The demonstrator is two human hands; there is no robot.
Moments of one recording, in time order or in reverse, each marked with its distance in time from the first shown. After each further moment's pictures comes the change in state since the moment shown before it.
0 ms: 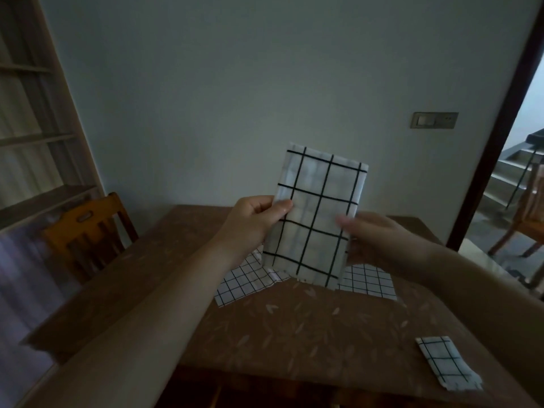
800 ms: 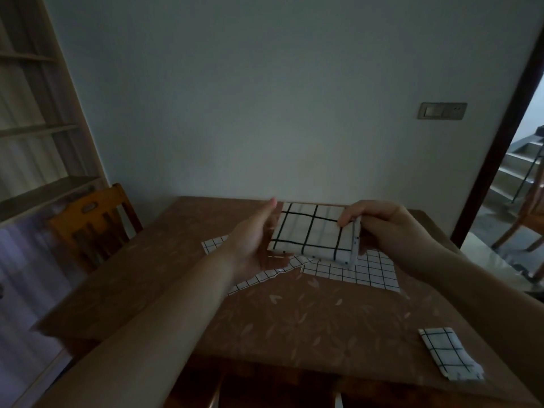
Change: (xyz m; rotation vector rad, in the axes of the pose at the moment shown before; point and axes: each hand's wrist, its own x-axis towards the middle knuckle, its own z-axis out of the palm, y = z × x) left_hand -0.023 -0.013 0.007 -0.464 -0.087 -0.489; right_hand 0.000 0.012 0.003 -0.068 0.216 -0.209
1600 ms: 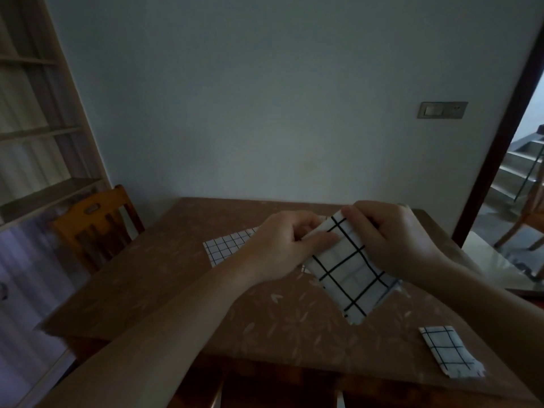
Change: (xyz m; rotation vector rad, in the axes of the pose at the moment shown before) left_hand -0.020 0.002 0.031 0.859 -0.059 0.558; right_hand -0.013 -0.008 0.010 -0.697 0.232 -0.506
